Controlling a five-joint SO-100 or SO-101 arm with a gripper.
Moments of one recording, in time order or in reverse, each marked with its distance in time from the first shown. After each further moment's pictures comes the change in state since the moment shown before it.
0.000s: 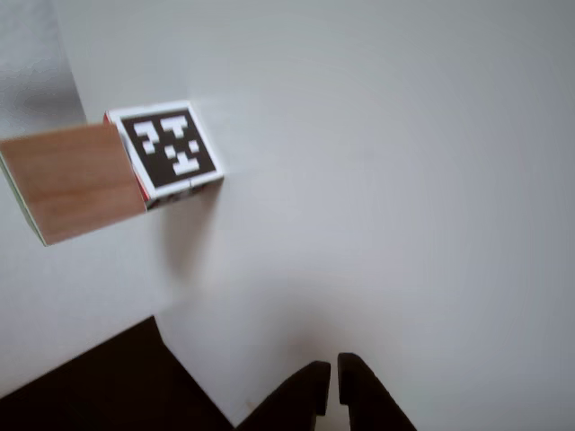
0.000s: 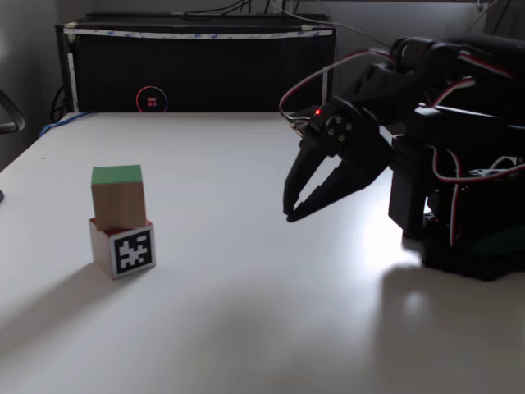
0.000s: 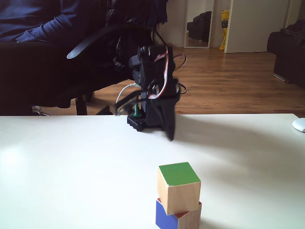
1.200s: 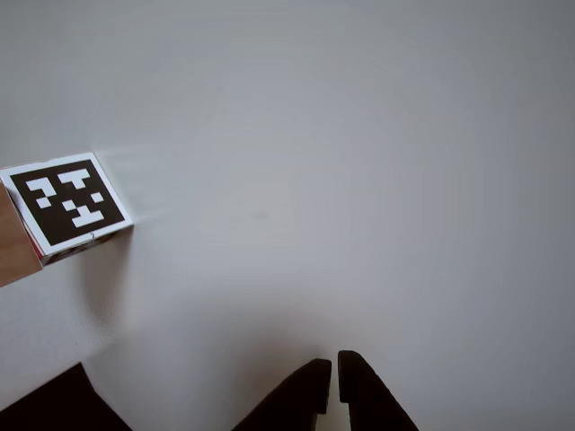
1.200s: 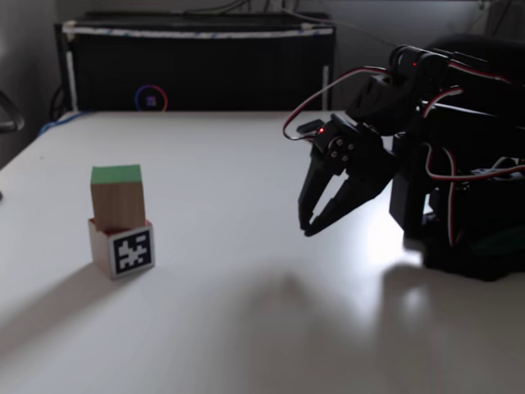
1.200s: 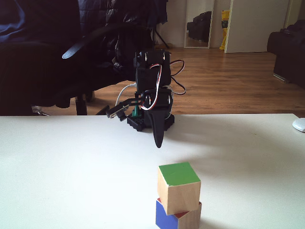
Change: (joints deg) arm 6.8 0.0 2.9 6.0 -6.0
